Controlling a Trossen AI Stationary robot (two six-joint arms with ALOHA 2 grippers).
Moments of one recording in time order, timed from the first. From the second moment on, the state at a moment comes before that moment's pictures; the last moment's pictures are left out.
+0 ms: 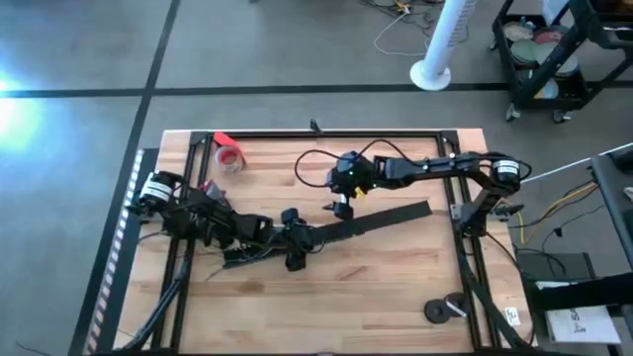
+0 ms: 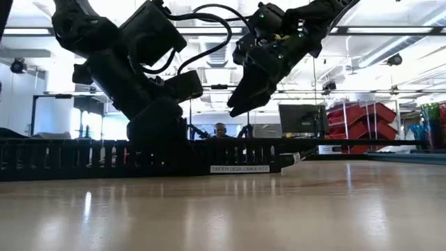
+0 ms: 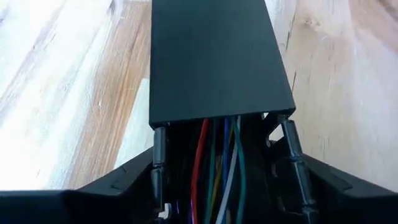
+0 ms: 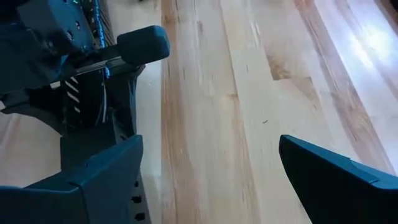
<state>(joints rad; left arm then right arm) -0.20 1.79 0.77 0.20 -0.28 -0.25 -0.24 1.76 1.09 -0.14 -0.20 -0.06</state>
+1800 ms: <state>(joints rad) -0.20 1.78 0.77 0.21 -0.28 -0.27 -0.24 1.76 1.09 -0.14 -0.20 -0.06</state>
